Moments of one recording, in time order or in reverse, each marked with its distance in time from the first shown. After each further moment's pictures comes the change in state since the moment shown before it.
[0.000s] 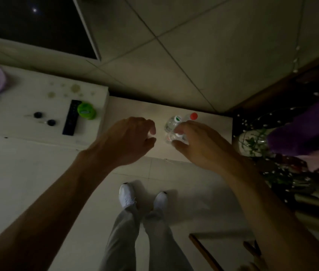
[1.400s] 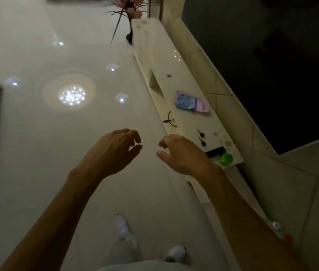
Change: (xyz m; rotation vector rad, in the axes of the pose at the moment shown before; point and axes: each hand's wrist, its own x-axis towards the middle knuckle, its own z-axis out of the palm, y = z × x) left_hand -0.577 -0.074 0.022 -0.247 0.723 -0.951; right_hand -0.217 -0.456 0.127 -0.452 -0.302 -0.962
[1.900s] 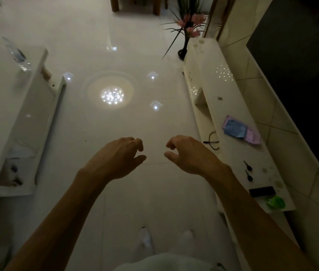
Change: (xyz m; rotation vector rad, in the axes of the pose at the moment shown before) left_hand -0.029 -0.175 -0.077 0.058 -0.058 -0.250; right_hand 0.136 -0.161 0.017 -0.116 -0.088 -0.225
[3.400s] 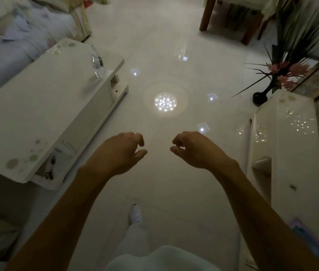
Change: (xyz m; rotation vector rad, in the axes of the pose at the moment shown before) left_hand 0.201 -0.232 -0.151 -0.187 0.165 -0.455; right_hand 0.405 -0.116 -0.124 -0.168 -0.146 -0.480
